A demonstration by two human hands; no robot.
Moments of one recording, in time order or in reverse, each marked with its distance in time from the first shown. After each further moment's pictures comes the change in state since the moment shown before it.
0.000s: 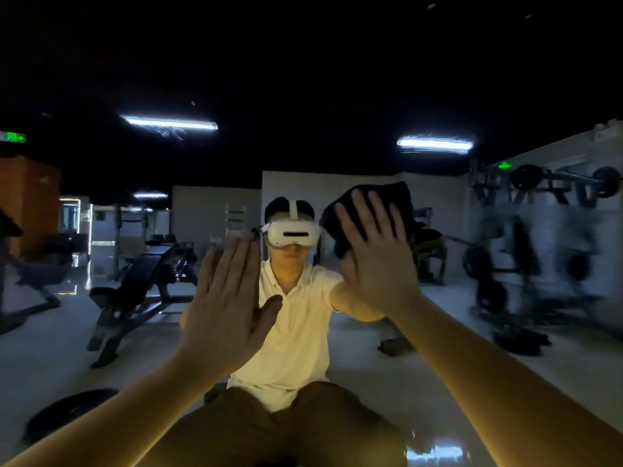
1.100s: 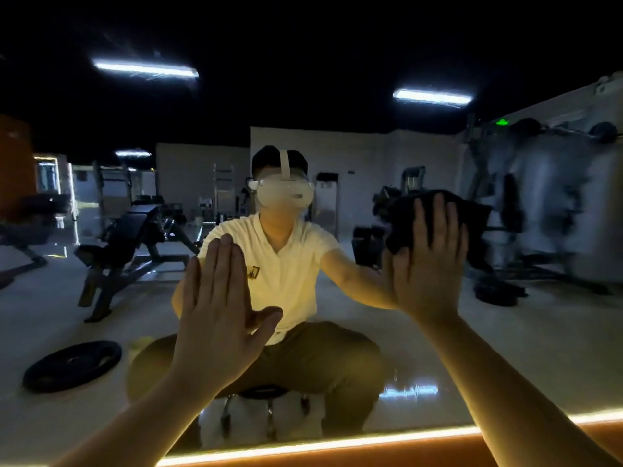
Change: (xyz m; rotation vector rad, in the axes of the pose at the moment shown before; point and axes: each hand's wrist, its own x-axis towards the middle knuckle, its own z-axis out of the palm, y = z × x) left_hand -0.080 0.054 0.017 -0.096 -0.144 -0.131; right_hand -0.130 0.033 0.022 0.092 0.058 0.433
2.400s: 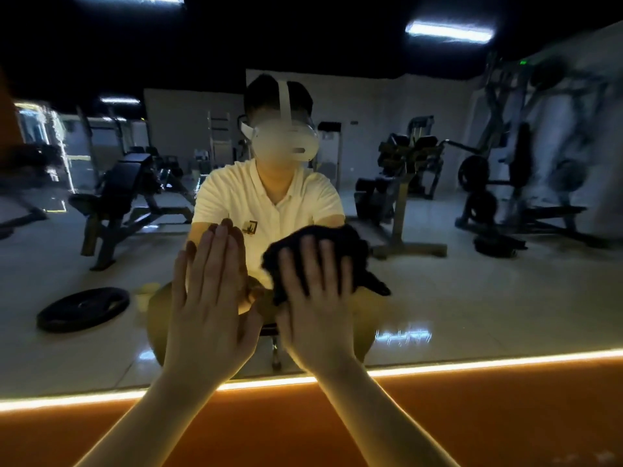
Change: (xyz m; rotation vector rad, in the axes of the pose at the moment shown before) left_hand -0.080 -0.003 0.015 -0.131 0.106 0.044; right_hand -0.163 -0.155 0.027 0.159 -0.206 -0.246
